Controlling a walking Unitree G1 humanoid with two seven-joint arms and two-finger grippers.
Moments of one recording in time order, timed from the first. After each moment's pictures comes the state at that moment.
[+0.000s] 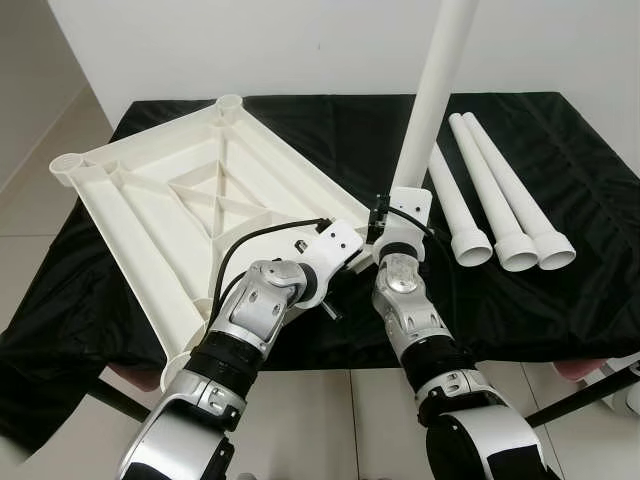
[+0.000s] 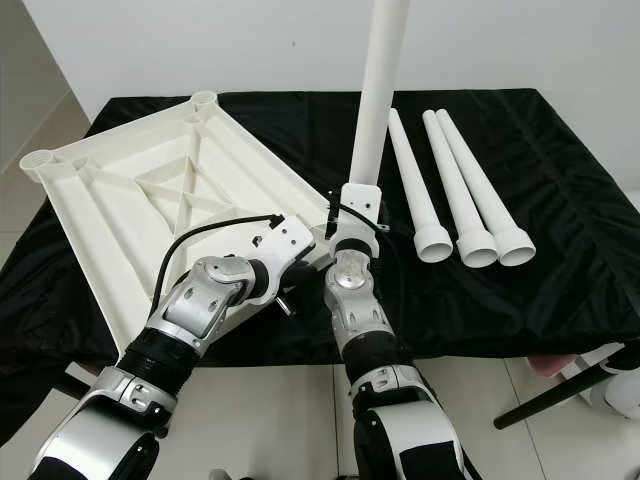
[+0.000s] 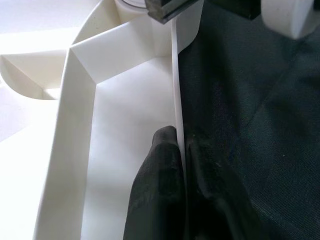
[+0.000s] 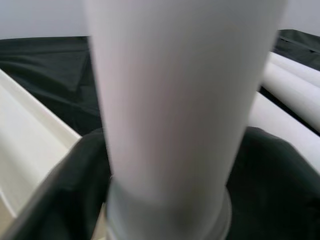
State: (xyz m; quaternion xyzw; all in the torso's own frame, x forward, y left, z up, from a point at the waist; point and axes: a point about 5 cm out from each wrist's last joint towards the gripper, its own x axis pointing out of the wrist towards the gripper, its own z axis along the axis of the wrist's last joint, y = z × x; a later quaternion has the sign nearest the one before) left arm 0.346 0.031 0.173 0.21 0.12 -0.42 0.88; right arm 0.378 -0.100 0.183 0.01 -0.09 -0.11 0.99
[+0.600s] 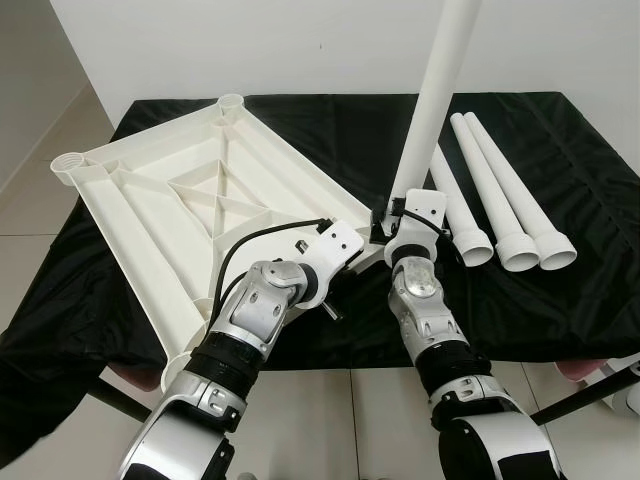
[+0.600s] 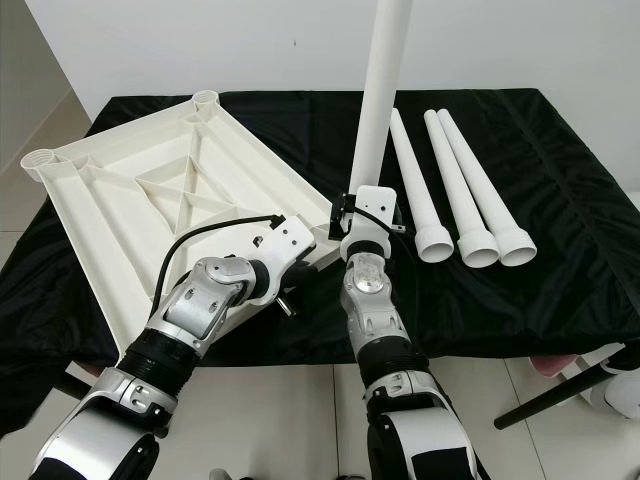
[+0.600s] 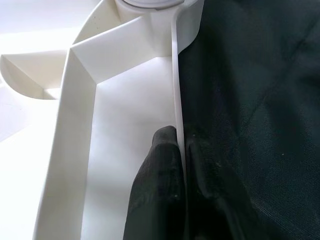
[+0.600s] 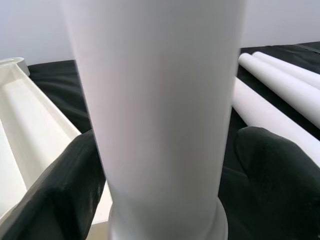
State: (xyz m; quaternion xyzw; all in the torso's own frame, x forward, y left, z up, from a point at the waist) left arm 0.345 0.030 0.172 0.21 0.12 -0.42 0.88; right arm 0.376 -0.114 0.187 0.03 -0.13 -0.03 0.99
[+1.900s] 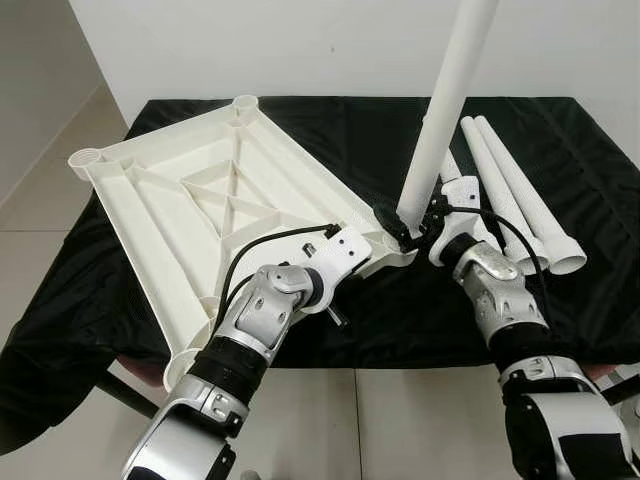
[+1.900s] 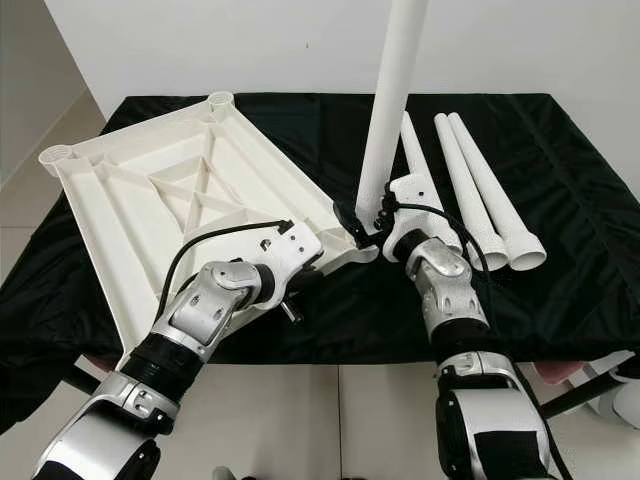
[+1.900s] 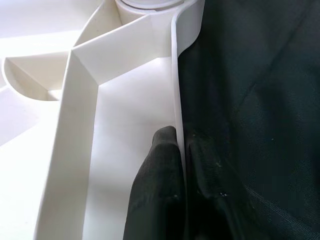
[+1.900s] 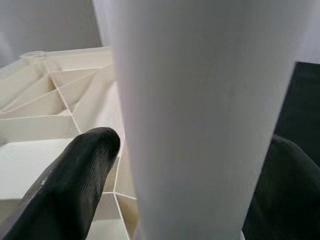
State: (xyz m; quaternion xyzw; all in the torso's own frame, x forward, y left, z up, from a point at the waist) left arm 0.341 0.021 0.169 0.22 0.11 -0.43 0.87; right arm 0.382 -0.170 0.204 -0.04 -0.09 0.29 0.95
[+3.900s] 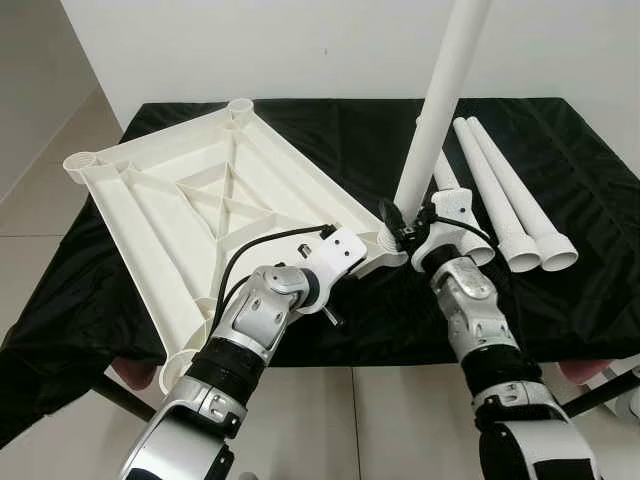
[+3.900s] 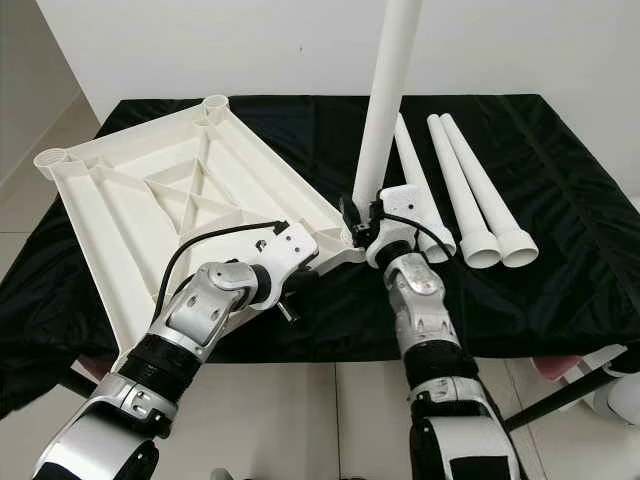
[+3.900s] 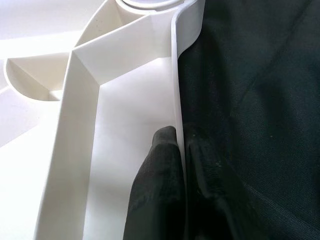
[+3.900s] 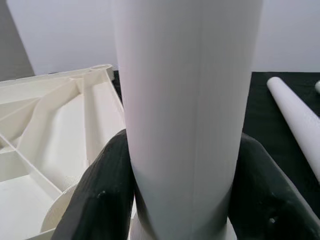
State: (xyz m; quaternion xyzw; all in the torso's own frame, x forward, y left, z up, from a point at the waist) left arm 0.341 0.026 0.167 0.22 0.12 -0.43 0.87; right arm 0.372 -0.137 0.187 0.01 -0.12 0.13 0.98
